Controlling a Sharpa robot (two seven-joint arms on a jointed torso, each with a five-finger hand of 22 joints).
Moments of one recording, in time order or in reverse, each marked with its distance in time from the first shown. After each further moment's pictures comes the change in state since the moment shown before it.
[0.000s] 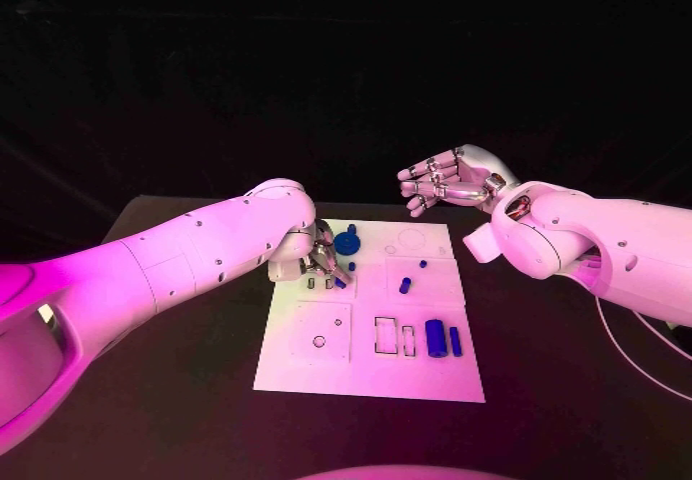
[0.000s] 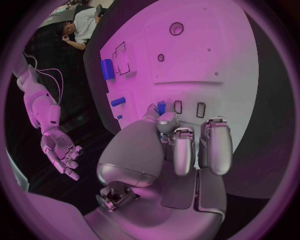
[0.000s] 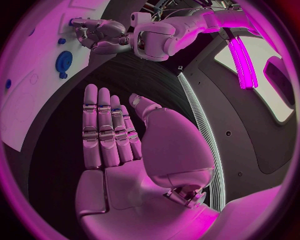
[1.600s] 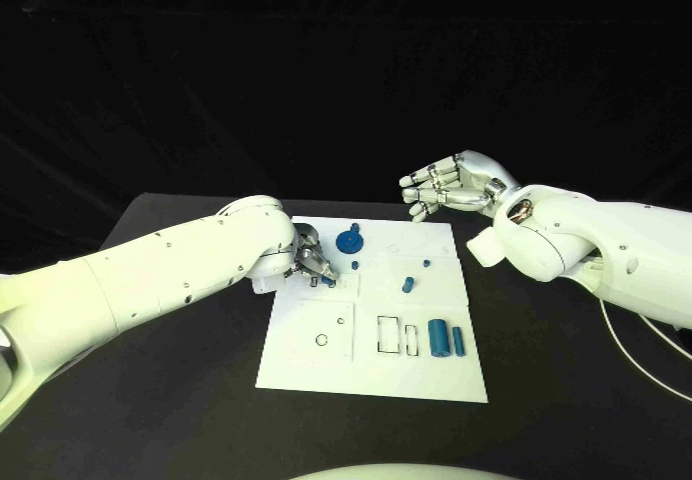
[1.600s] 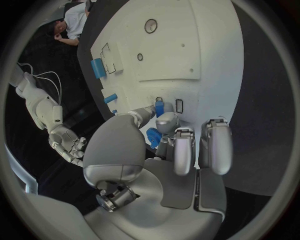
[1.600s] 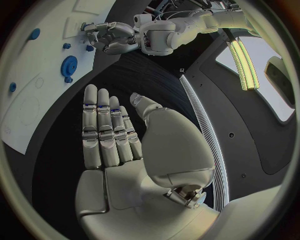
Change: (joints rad) left arm -0.029 -0.132 -0.014 0.143 -0.090 -0.158 0.059; left_hand -0.284 -0.223 0.578 -0.090 0.045 0.002 0.005 0.064 0.106 0.024 0.001 -0.011 -0.018 0.003 0.013 0.000 0.000 -0.015 0.002 0.002 0.004 0.000; right arm -0.008 0.002 -0.003 -0.011 -0.018 0.031 -0.022; right_hand -0.005 -0.005 -0.014 -0.003 0.004 -0.022 0.008 0.000 -0.001 -0.027 0.009 0.000 -0.006 -0.018 0.011 0.000 -0.023 0.000 0.004 0.004 -0.027 -0.021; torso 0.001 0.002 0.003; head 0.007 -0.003
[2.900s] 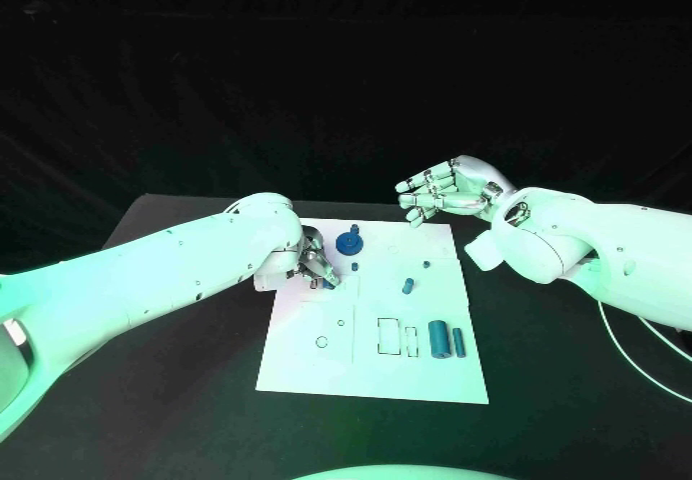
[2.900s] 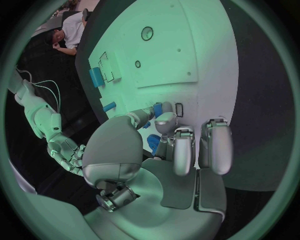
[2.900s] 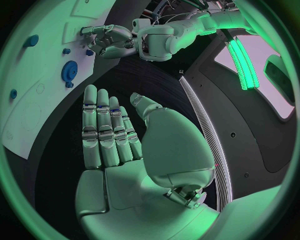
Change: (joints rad) left arm 0.004 0.036 0.004 -0.037 -0.031 0.098 -0.018; left_hand -0.083 0.020 0.061 -0.012 0.007 0.027 -0.009 0.021 0.005 0.011 -0.011 -0.002 -0.010 -0.004 -0.011 0.000 0.000 0.000 0.004 -0.004 -0.004 0.000; right arm -0.002 0.009 -0.001 -0.002 0.000 0.031 -0.012; right_hand -0.001 0.001 -0.005 0.000 0.011 -0.010 0.003 0.000 0.000 -0.011 0.004 0.000 -0.001 -0.007 0.007 0.000 -0.010 0.000 0.000 0.007 -0.015 -0.010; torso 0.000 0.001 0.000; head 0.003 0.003
